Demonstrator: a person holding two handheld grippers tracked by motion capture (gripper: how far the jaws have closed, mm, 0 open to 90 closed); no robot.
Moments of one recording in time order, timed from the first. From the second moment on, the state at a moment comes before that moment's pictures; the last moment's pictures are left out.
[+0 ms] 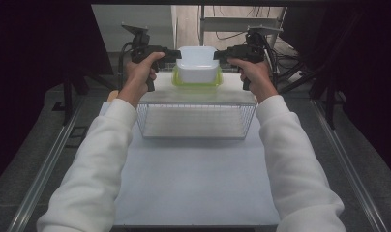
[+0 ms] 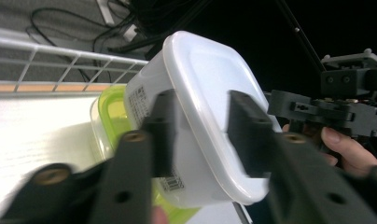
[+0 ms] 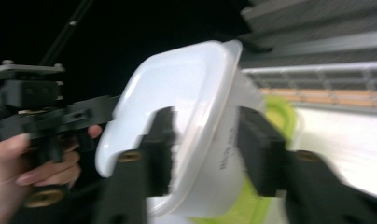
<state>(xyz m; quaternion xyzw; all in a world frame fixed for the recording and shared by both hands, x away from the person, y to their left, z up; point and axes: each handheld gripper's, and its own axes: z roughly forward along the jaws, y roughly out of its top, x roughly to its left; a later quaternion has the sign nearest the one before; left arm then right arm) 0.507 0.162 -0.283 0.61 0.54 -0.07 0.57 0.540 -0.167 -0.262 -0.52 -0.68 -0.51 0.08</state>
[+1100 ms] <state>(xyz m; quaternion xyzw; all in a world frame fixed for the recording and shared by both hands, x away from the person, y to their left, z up) 0.432 0.180 -0.282 0.66 0.48 0.02 0.59 0.468 -0.211 -0.266 -0.39 -0.72 -0.58 -0.01</state>
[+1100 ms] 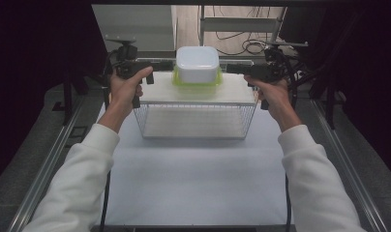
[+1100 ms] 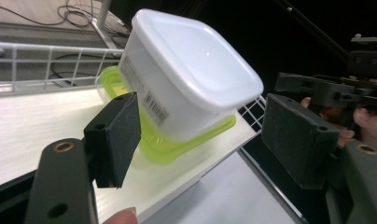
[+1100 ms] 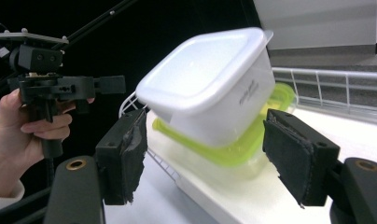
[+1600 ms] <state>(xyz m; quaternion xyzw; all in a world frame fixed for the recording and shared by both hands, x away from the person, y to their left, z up) 0.353 0.196 -0.340 0.67 0.45 0.01 0.59 0.400 -0.249 -0.299 -0.37 -0.73 -0.58 -0.04</state>
